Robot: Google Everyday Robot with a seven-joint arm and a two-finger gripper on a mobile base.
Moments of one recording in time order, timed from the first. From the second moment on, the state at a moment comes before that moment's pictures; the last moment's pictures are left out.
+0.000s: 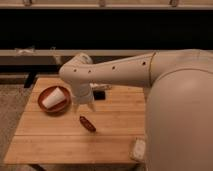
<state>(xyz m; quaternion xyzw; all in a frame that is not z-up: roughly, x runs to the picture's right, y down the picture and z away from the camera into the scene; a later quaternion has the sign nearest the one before) -0.104 0.103 0.703 -0.26 0.23 0.64 0.68</state>
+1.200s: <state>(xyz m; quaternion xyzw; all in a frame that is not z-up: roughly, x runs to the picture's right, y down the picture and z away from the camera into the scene) -0.103 0.053 0.742 -0.25 0.25 0.65 0.68</state>
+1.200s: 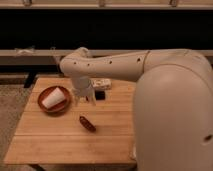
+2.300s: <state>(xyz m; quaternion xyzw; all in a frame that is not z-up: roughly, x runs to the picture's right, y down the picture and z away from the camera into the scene) -0.247 -0.003 0.759 -0.27 0.19 0.54 0.78</state>
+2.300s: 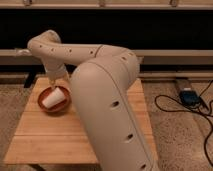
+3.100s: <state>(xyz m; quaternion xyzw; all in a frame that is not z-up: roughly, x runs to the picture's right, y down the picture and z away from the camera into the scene) -0.319 0.120 0.613 -0.31 0.10 0.37 0.87</state>
